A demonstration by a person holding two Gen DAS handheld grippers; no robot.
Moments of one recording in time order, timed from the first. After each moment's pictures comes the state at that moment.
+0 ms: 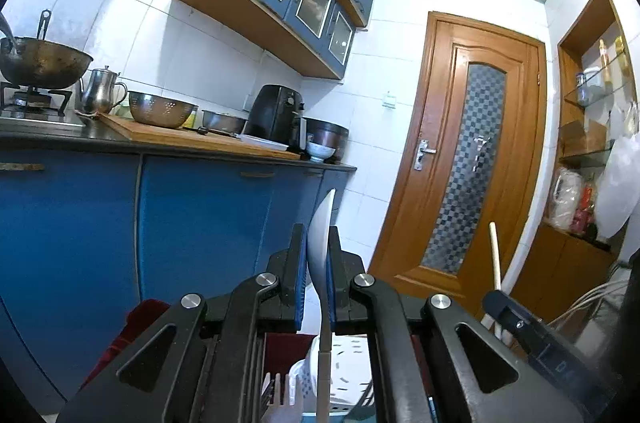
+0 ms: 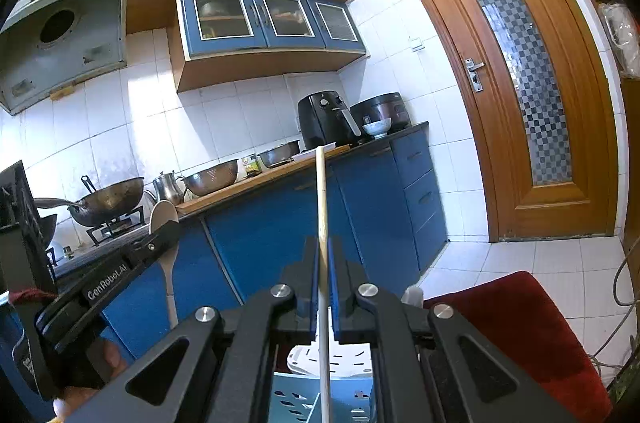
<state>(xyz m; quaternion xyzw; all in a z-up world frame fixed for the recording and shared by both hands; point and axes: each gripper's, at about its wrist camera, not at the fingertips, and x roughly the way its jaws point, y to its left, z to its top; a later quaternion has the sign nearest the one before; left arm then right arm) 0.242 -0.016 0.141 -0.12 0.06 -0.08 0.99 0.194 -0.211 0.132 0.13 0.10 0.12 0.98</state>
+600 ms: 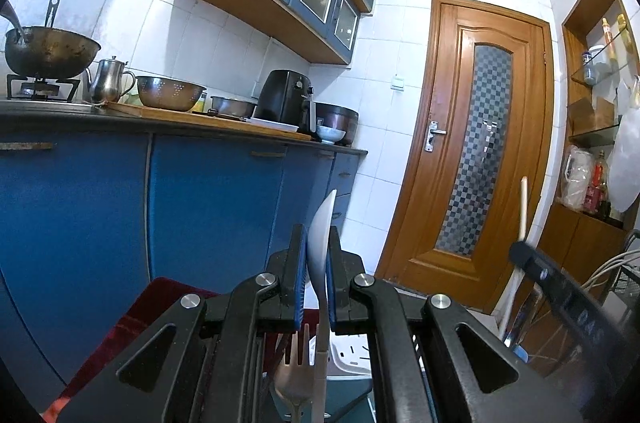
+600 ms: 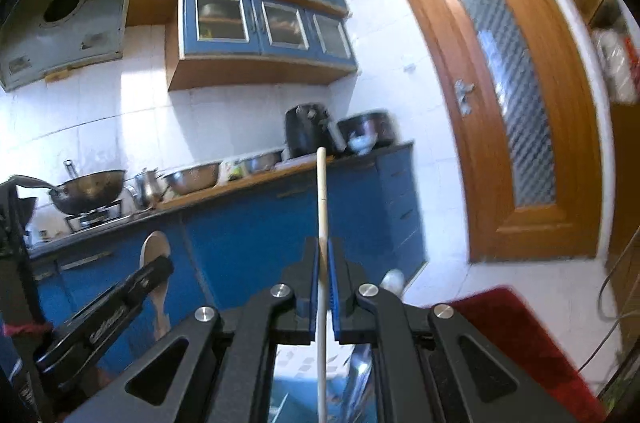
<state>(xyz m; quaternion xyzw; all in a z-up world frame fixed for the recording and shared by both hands) 0.237 -0.022 0.096 -0.11 0.07 -0.06 0.99 0.191 -0.207 0.123 0.09 0.04 0.07 0.99</state>
